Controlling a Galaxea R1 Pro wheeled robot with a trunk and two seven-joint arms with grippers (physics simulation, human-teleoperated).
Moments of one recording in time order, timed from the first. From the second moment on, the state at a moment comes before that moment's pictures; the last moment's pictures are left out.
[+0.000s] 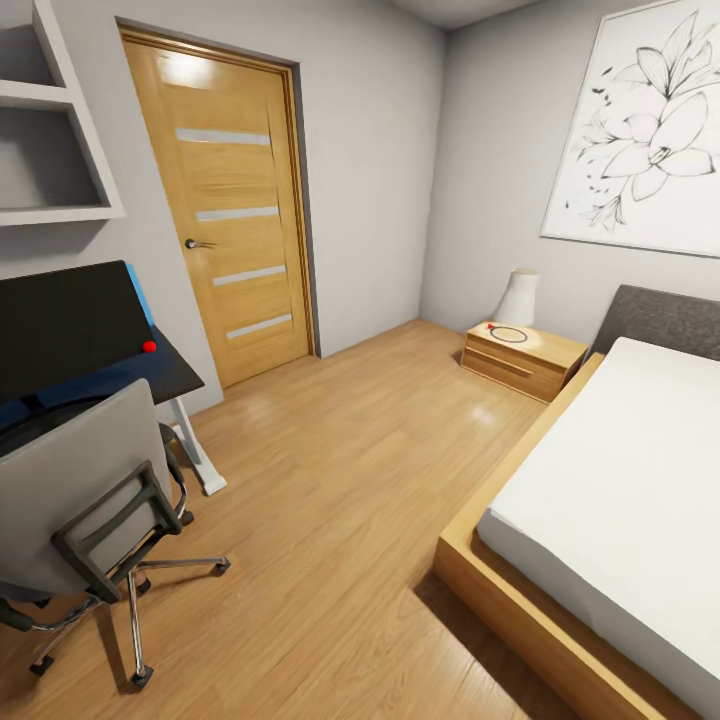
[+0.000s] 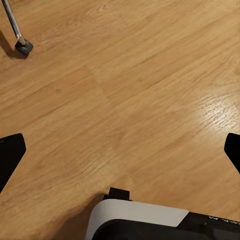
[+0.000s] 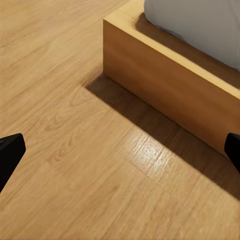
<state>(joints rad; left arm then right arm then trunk) -0.01 -0.02 0.20 -0.22 0.00 -0.64 0.00 -0.03 0.06 0.00 -0.26 0.05 -0.84 -0.22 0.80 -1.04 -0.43</state>
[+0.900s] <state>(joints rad) -0.01 -0.02 0.20 -0.22 0.00 -0.64 0.00 -0.04 0.06 0.00 -0.26 0.05 -0.84 -0.22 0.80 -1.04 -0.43</state>
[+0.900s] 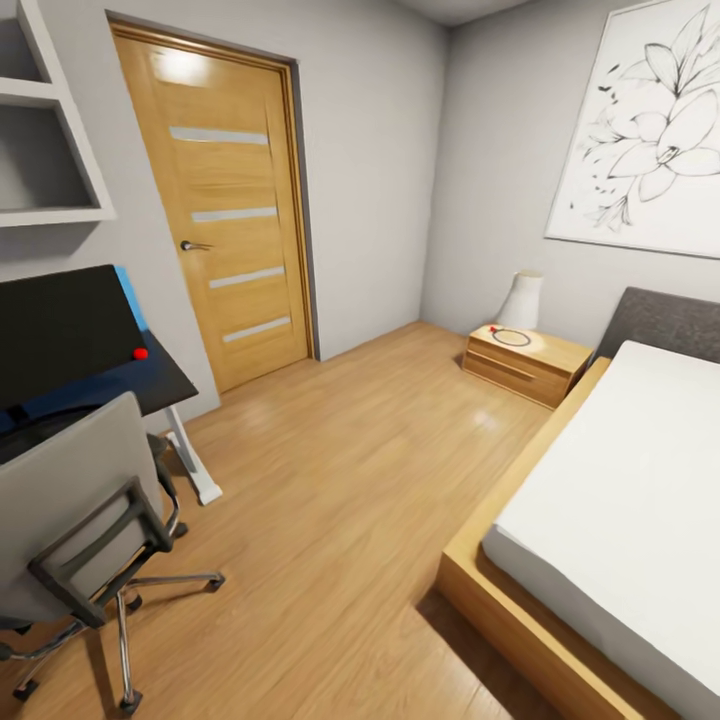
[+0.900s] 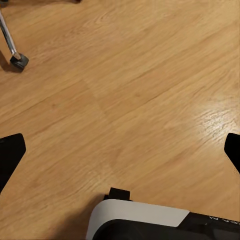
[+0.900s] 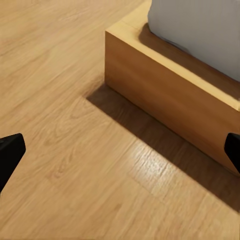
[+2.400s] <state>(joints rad) -0.01 -0.02 0.20 -0.22 0.00 -0.64 0.00 -0.04 0.06 0.00 -0.26 0.05 -0.84 -0.22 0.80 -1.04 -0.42</state>
